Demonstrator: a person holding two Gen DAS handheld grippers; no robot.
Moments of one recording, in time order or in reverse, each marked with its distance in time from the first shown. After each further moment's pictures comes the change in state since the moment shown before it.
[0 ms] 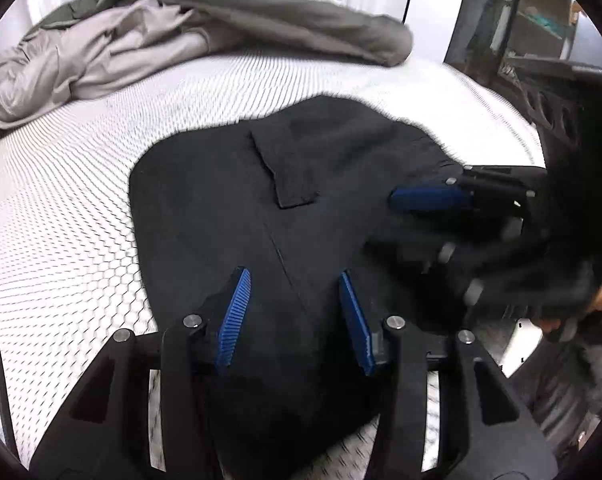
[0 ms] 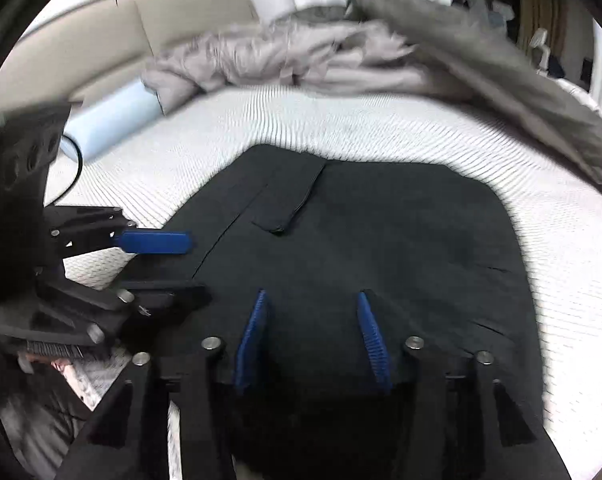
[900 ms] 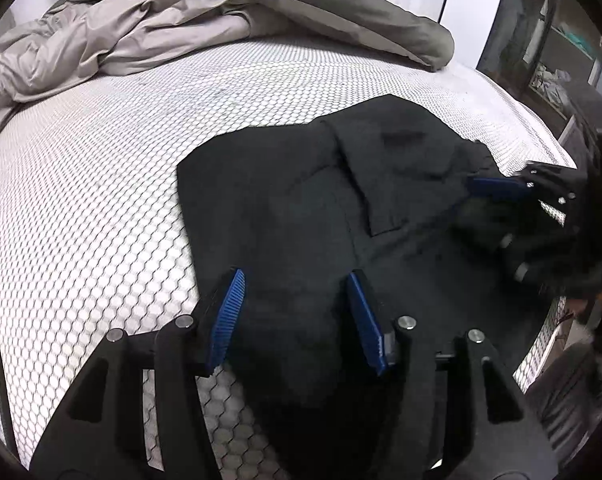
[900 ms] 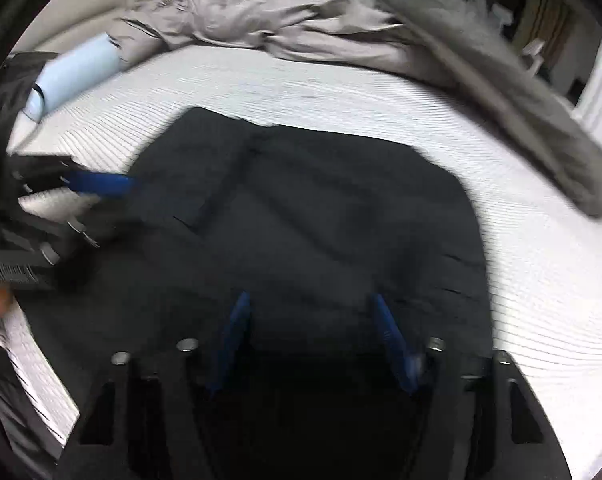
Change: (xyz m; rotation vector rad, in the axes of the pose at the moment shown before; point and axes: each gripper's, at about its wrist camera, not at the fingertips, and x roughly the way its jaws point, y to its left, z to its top) left arm -0.003 0.055 0.004 -0.091 0.020 0.060; right arm 0.009 -0.016 0.005 -0.088 0.087 -0.209
